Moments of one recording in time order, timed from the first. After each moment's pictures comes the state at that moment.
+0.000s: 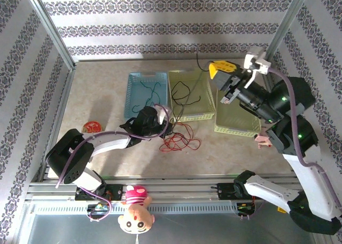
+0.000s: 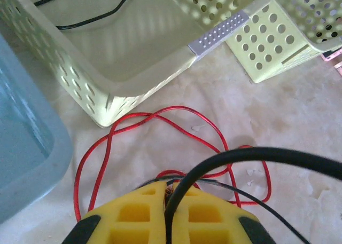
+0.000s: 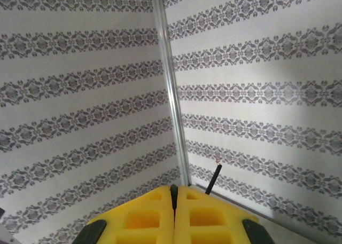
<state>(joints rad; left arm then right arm) -0.69 1.51 0.69 0.21 0.21 -0.30 0.58 0.92 1.52 -0.38 -0.26 0.21</state>
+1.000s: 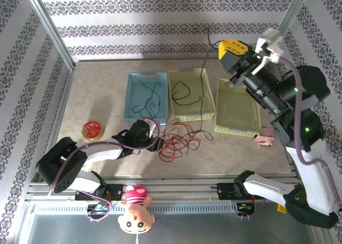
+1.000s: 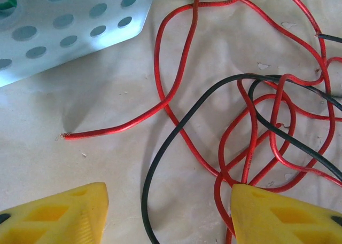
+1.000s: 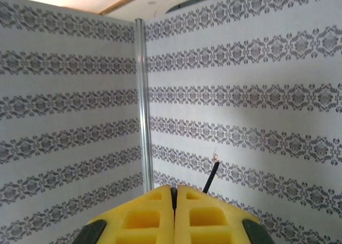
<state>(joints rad) -0.69 1.41 0.50 0.10 0.10 -0.33 0.54 1.11 1.75 -0.35 -0.19 0.10</state>
